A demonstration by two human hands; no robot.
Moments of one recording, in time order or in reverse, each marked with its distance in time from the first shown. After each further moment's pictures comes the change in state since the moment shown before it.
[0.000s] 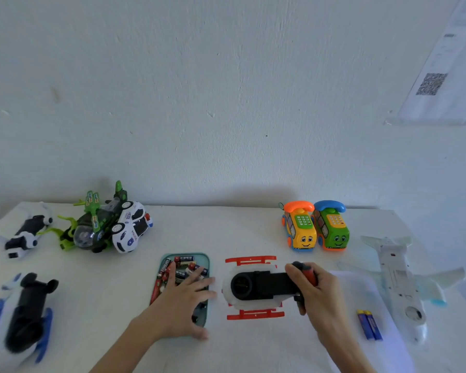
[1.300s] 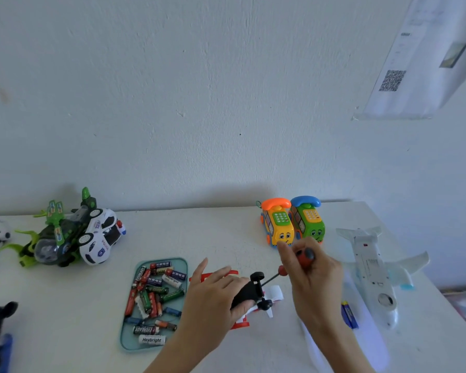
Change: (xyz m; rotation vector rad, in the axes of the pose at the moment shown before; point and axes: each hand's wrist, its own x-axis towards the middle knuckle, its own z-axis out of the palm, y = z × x) left_hand 0.028 0.095 -0.015 -0.099 0.818 0.161; right_hand 0.001 -0.025 -0.012 -0.138 0.318 -0.597
